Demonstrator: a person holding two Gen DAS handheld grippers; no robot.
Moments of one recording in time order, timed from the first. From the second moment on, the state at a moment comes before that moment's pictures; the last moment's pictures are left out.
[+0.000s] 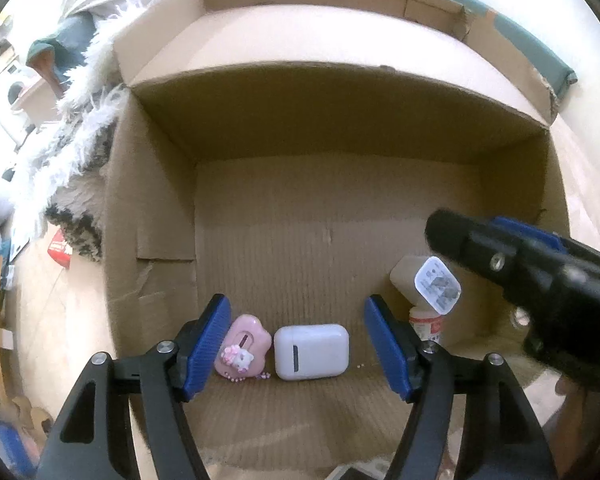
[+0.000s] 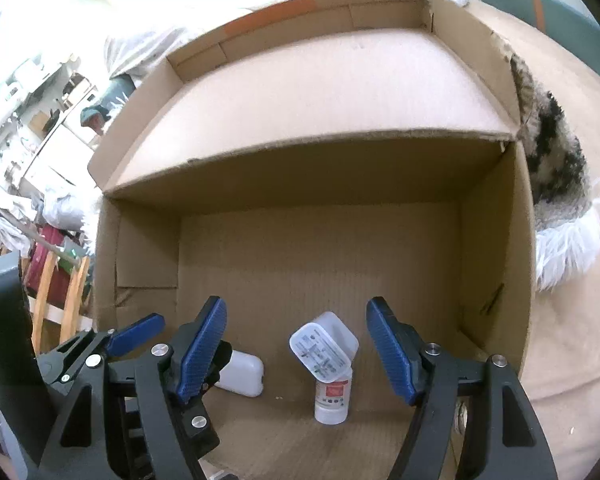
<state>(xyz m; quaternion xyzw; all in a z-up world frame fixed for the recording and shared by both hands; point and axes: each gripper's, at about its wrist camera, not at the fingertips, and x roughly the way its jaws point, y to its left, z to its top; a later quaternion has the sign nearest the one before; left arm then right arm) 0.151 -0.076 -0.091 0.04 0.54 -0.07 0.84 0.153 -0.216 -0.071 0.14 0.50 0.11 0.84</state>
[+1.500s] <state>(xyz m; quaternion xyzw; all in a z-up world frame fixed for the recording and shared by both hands) 0.068 0.009 -0.035 -0.03 0.50 -0.01 0.86 0.039 -0.229 -0.046 0.17 0.50 0.11 0.84</state>
